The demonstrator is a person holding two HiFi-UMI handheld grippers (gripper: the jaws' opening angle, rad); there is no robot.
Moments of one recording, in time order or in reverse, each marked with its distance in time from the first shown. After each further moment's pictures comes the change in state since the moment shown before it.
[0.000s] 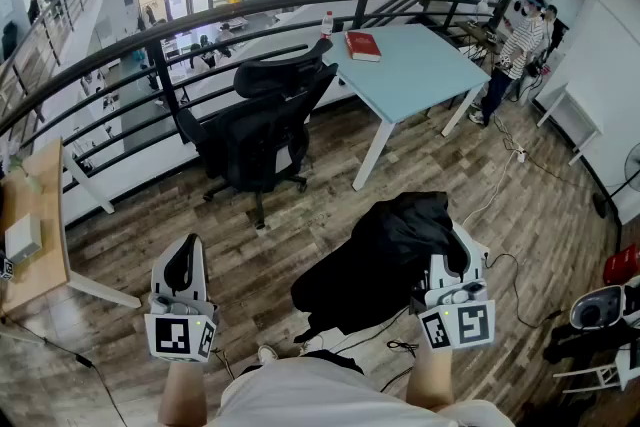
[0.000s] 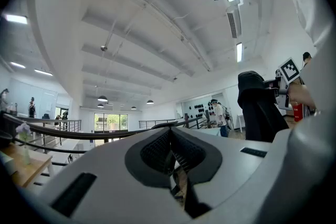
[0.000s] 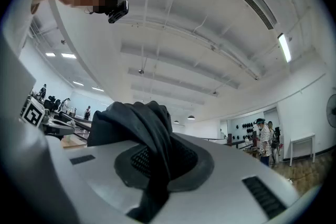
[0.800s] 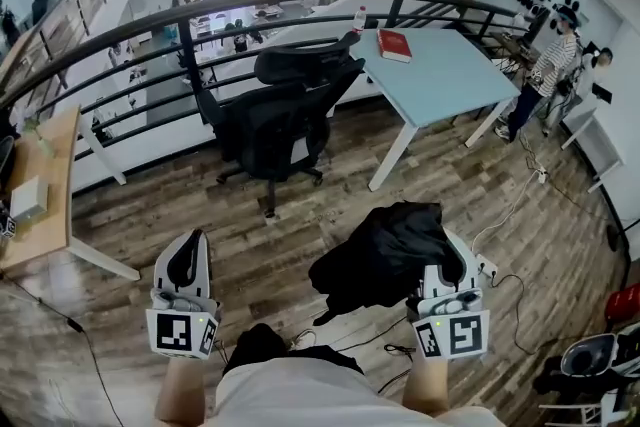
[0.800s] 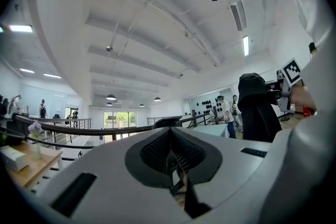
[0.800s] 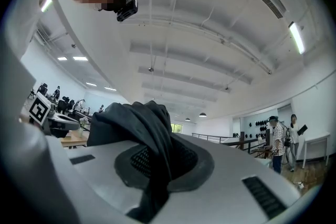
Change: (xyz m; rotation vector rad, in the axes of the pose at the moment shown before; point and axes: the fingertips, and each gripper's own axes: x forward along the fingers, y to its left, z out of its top) left arm -0.003 -0.024 -0.017 0.003 0.032 0.086; right arm 0.014 -0.002 -0.034 -0.019 0.028 0.132
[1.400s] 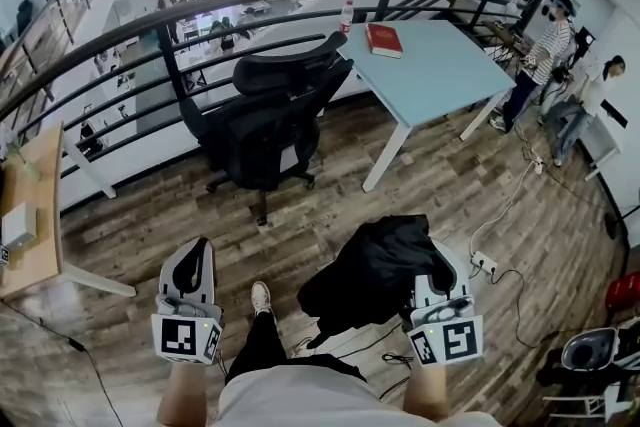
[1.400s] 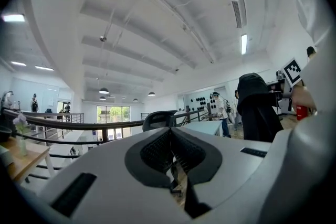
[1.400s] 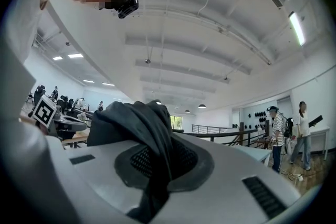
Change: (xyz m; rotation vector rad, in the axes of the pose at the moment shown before) left arm 0.075 -0.011 -0.035 -0.018 0.060 -0.061; right arm 0.042 -0.021 -0.053 0.041 0.092 0.010
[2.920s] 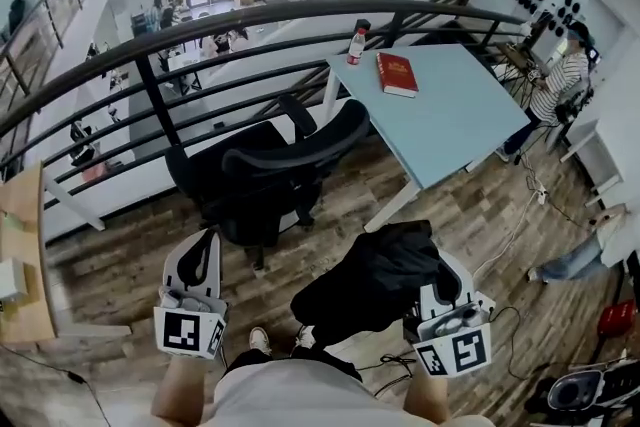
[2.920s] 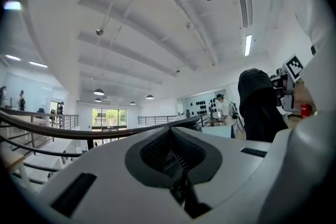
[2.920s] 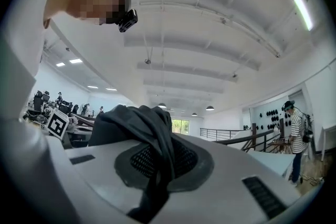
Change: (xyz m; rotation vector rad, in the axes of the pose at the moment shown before) left arm 0.270 0.095 0.028 -0.006 -0.046 -0.044; right arm 0.256 -0.063 0.016 0.026 -0.048 0.074
